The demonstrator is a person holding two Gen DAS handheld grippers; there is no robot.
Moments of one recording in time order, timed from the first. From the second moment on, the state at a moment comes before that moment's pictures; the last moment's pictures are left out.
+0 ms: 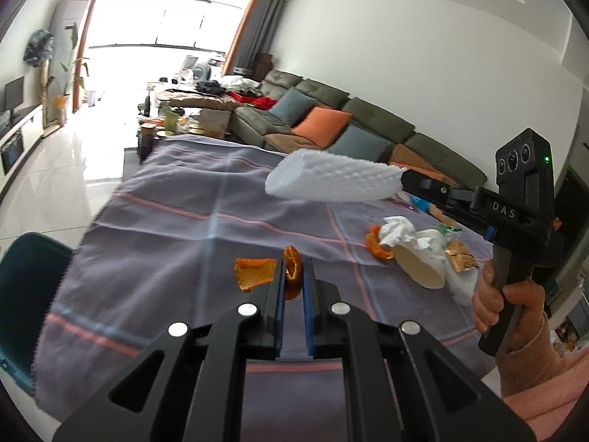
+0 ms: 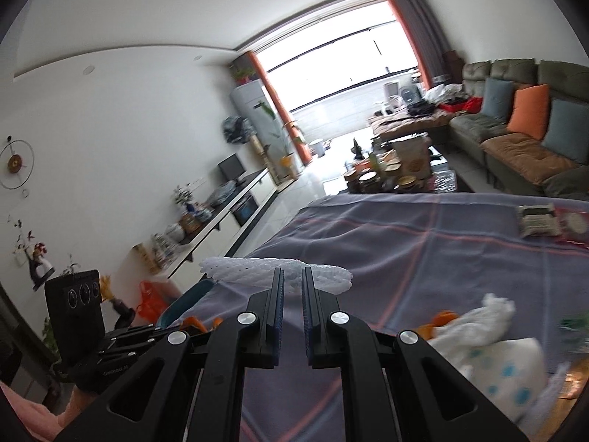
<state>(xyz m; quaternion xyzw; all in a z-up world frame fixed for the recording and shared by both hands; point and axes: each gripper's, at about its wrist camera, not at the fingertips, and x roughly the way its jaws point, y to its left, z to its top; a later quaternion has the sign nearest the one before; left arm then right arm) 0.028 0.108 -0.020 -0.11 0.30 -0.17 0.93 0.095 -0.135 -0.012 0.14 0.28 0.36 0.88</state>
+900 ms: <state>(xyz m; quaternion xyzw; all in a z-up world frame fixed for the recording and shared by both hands) -0.013 0.239 -0.007 -0.14 0.26 -0.02 0.96 0.108 0.013 -0.007 0.10 0.31 0.48 0.82</state>
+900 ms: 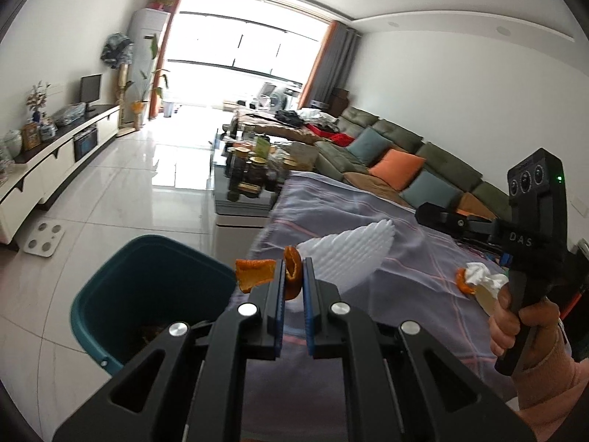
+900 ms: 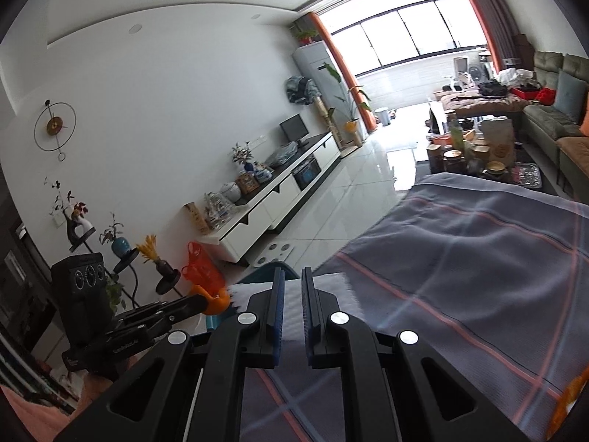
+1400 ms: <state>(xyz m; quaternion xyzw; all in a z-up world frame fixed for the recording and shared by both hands) -0.009 0.264 -0.021 -0.17 0.27 0.00 0.95 0.140 0.032 -0.043 0.08 0.37 0.42 0.82</state>
